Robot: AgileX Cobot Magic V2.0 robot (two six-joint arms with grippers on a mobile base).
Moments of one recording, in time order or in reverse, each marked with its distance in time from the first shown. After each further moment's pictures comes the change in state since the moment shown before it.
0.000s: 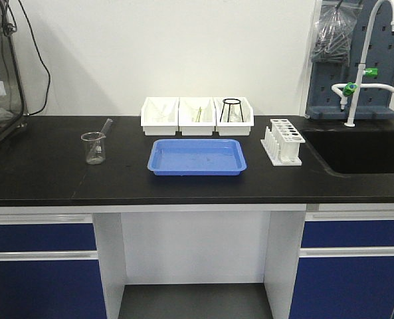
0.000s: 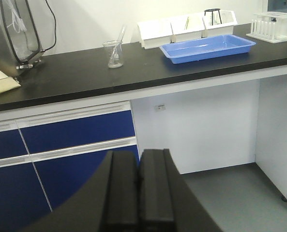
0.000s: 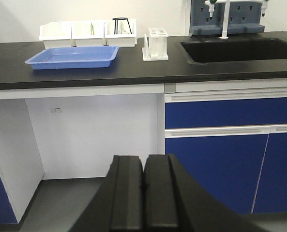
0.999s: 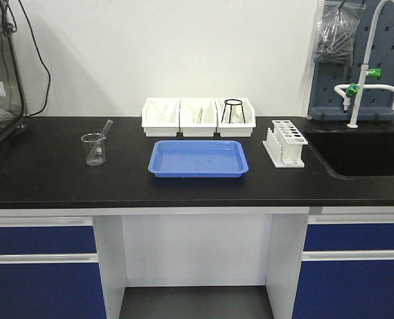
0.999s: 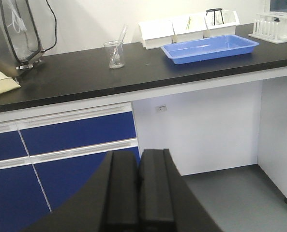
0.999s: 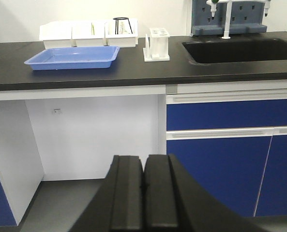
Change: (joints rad) left arm 0.000 0.000 0.000 0.000 0.000 0.000; right arm 0.000 0.000 0.000 0.000 0.001 0.000
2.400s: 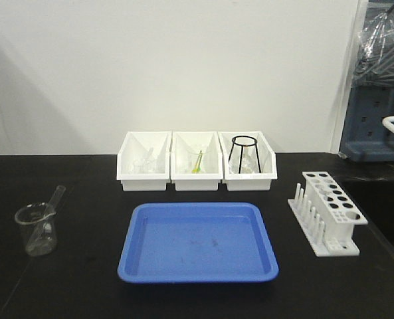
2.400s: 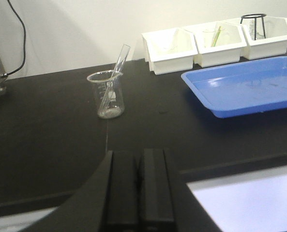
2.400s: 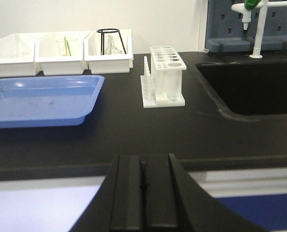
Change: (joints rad) left arm 0.000 0.000 0.000 0.000 0.000 0.000; right arm 0.000 0.000 0.000 0.000 0.001 0.000
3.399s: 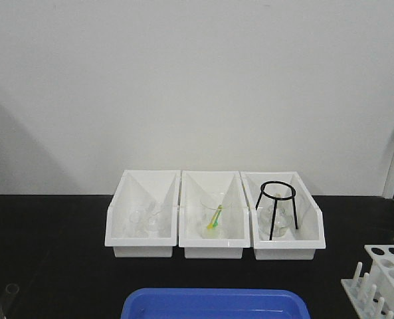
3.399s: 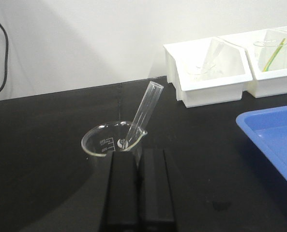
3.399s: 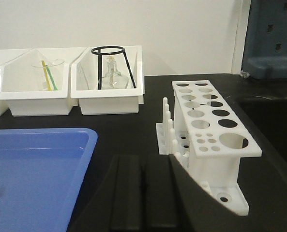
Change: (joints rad) left arm 0.000 0.000 0.000 0.000 0.000 0.000; right arm 0.000 0.000 0.000 0.000 0.000 0.000
